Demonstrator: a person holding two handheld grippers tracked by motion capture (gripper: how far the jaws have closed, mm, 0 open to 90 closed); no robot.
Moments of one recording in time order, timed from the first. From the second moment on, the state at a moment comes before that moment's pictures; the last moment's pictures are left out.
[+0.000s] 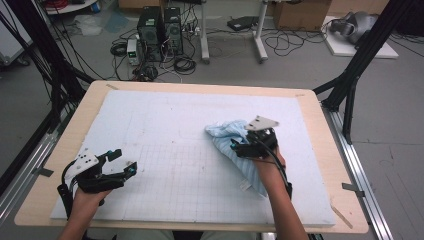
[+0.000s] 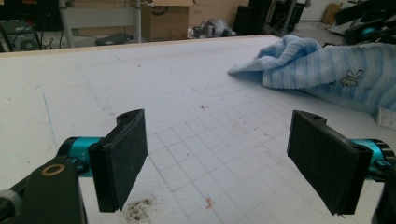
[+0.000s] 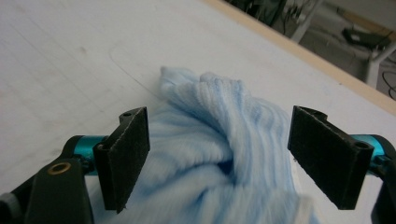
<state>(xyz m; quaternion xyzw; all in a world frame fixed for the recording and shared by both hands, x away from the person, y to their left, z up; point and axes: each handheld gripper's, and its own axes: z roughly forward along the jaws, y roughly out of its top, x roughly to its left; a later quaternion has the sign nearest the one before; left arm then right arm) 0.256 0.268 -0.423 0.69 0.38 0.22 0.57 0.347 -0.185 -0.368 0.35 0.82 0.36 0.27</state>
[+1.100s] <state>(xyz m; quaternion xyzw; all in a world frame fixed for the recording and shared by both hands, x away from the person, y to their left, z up) 0.255 0.275 -0.424 0.69 0.39 0.23 0.57 0.354 -0.111 -0.378 0.28 0.84 0.46 0.08</state>
